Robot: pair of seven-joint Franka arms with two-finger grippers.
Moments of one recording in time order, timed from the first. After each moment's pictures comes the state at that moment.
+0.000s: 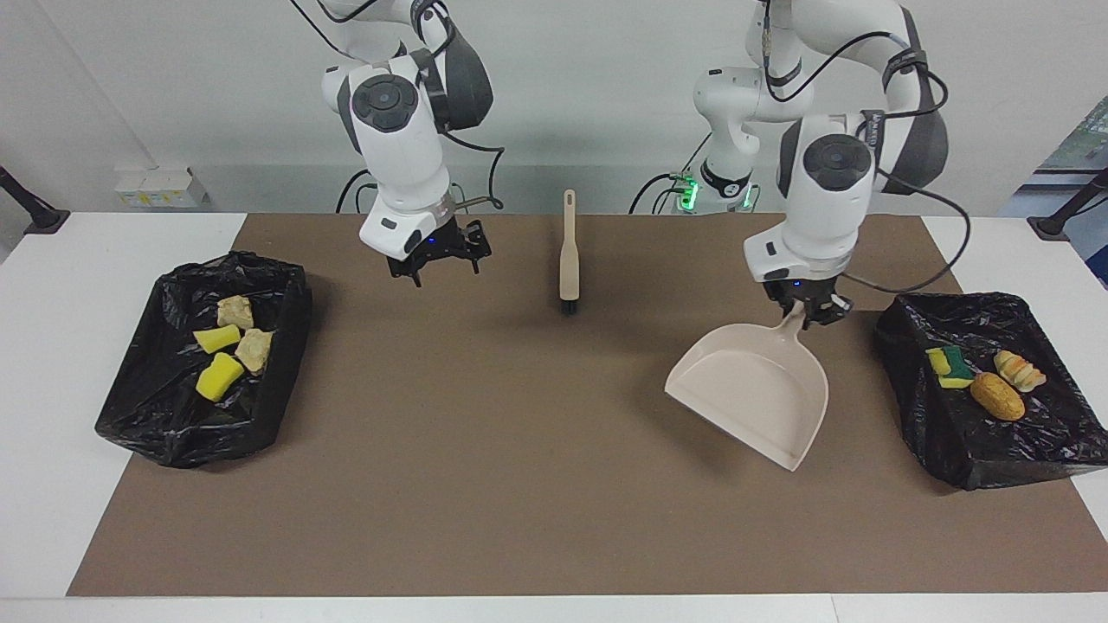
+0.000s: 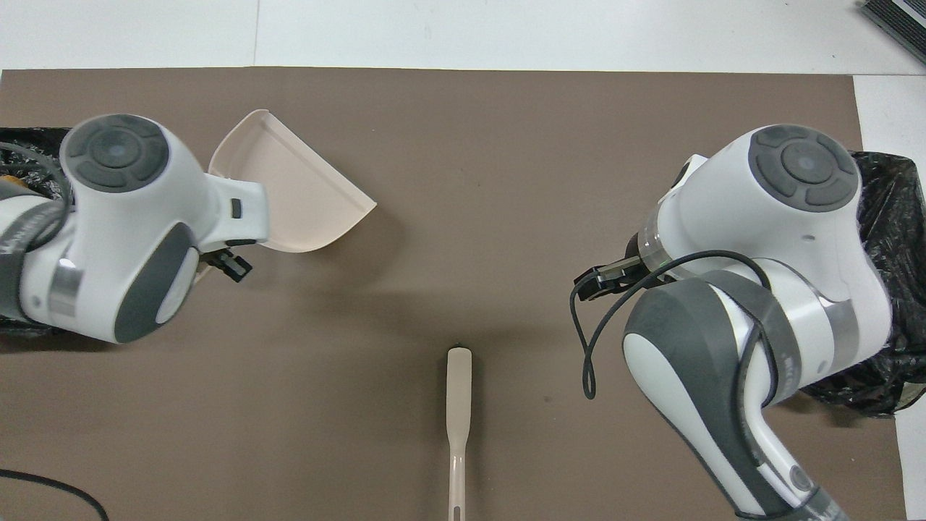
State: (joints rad) left arm -0.23 0.15 -0.11 -1.82 0.21 1.84 0.27; right arm -0.01 0.07 0.32 -1.77 0.03 1.73 0.06
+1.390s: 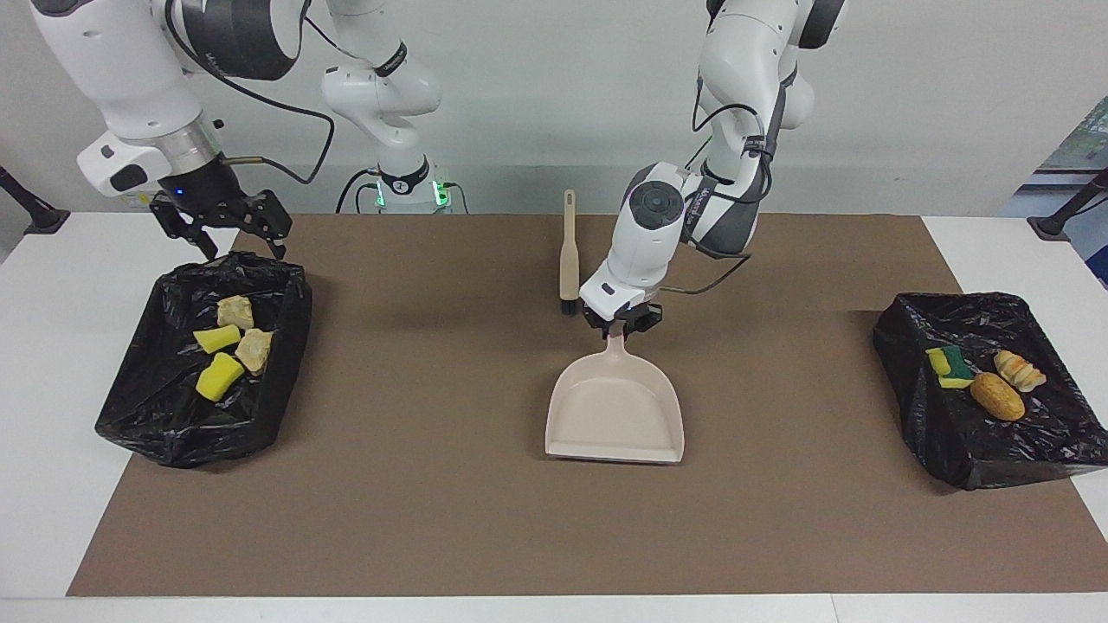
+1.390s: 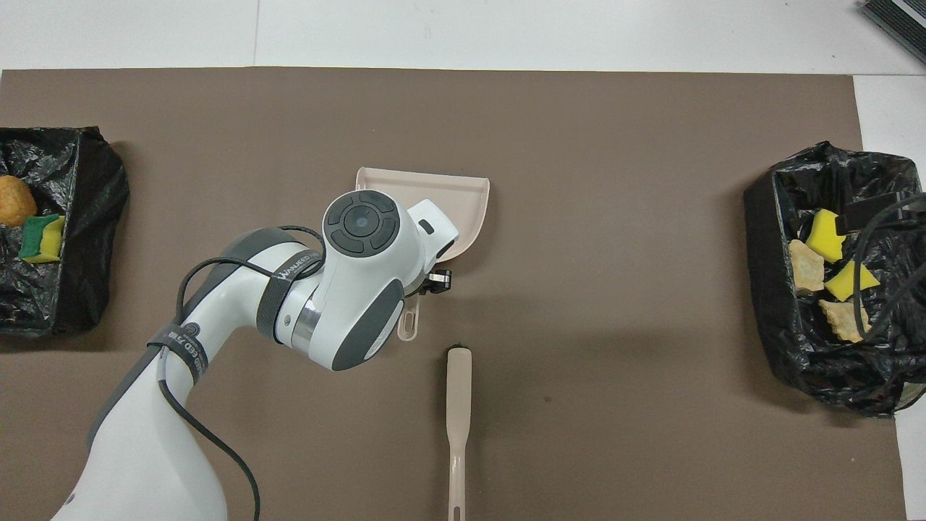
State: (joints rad) left arm -0.51 0.33 -0.10 -1.80 -0.06 2.11 -0.44; right arm 0.03 0.02 -0.15 -1.55 0.00 1.61 -0.10
